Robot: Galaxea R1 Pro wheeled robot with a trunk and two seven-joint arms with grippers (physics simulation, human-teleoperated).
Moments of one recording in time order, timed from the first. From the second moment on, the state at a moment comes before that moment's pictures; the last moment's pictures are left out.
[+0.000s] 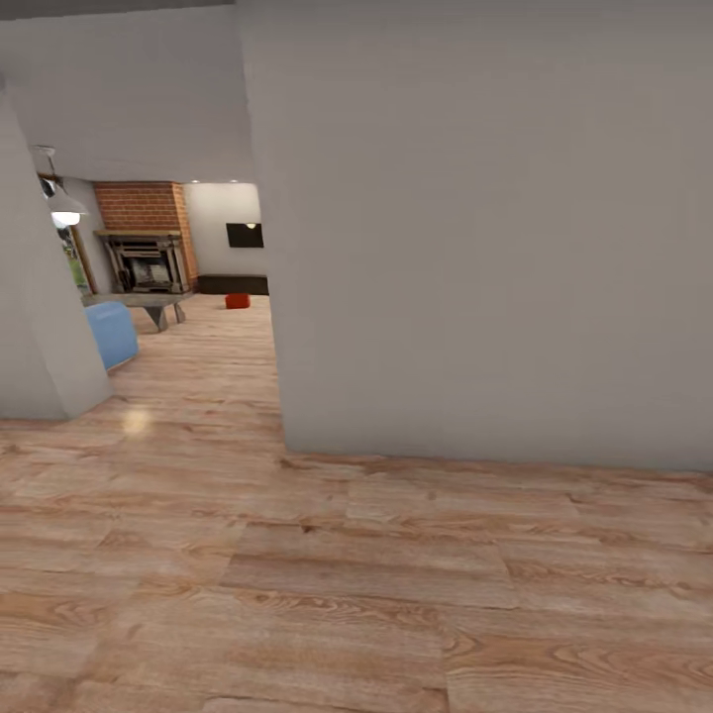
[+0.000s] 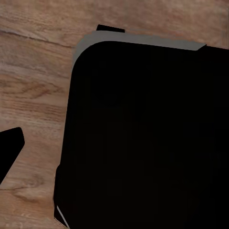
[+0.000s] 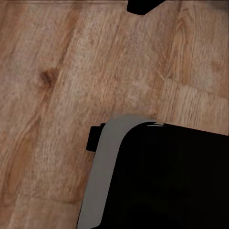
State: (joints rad) left arm 0.00 0.00 0.01 -0.05 0.17 -0.07 0.00; right arm -0.11 -0.02 0.33 0.03 -0.08 -0.19 -0.10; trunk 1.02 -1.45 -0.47
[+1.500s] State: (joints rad) left arm 0.00 0.00 0.01 -0.05 0.17 -0.07 0.00; right arm -0.11 -0.03 0.33 0.03 -0.08 -0.19 -0.10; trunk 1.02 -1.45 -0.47
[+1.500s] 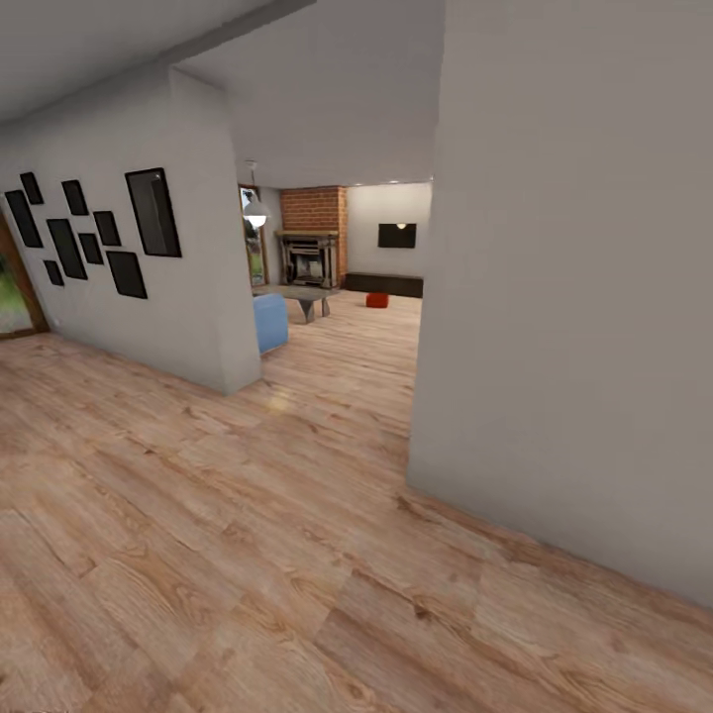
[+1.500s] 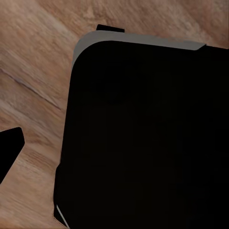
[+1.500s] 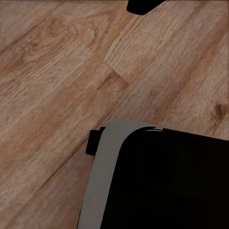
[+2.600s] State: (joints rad) left arm 0.00 0.00 0.01 -0.05 0.17 -0.07 0.00; right arm -0.11 -0.03 0.33 0.03 -0.07 -0.19 -0.10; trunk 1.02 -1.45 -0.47
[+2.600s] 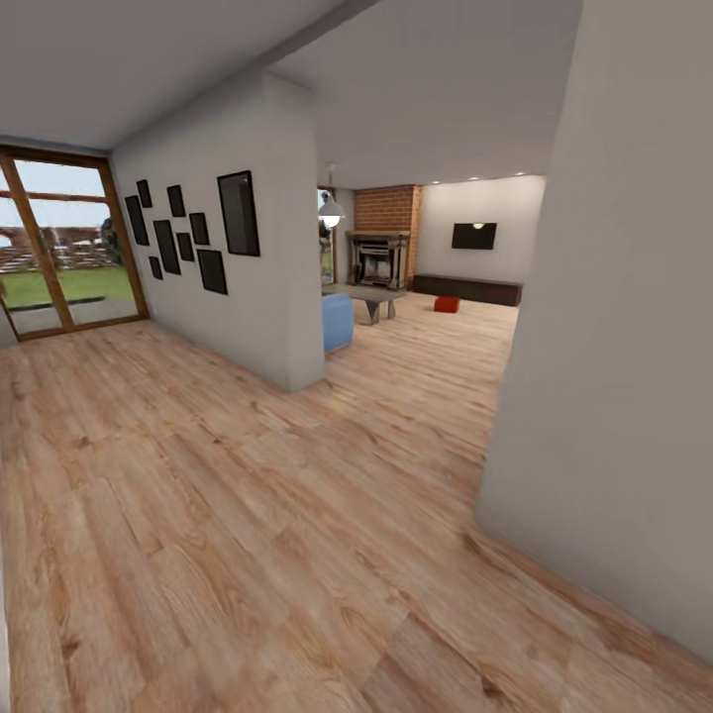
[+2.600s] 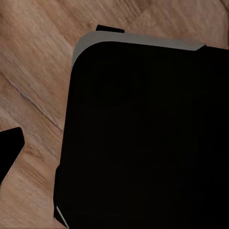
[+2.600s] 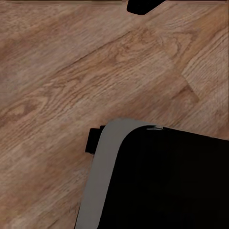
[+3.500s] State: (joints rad) left arm 0.00 0.00 0.01 -0.05 0.17 -0.06 0.00; right arm -0.11 -0.03 0.33 0.03 -0.07 -0.19 -0.10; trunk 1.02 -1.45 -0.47
